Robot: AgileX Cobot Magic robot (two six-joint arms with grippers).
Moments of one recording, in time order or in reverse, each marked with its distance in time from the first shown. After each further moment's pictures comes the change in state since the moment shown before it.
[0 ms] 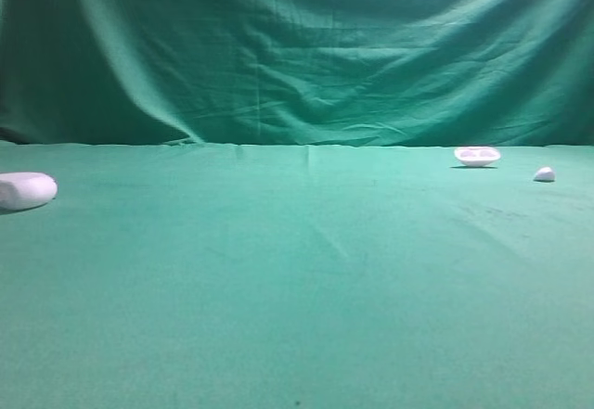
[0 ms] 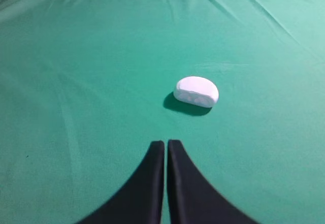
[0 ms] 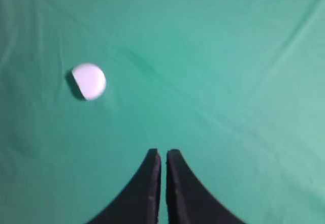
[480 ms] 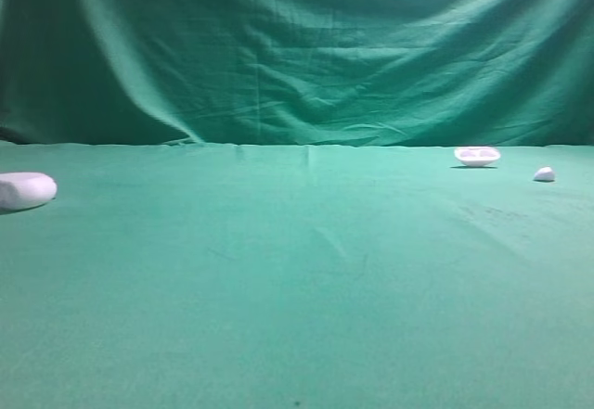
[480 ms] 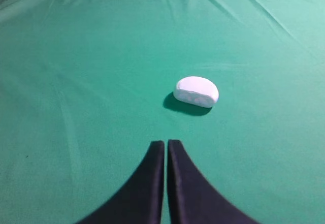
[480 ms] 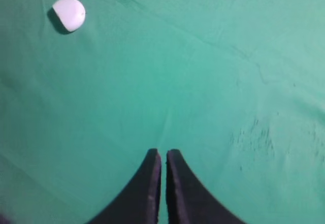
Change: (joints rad) left arm 0.000 0.000 0.000 0.000 0.000 0.000; right arm -0.001 -0.485 0.517 -0.046 -0.183 0.028
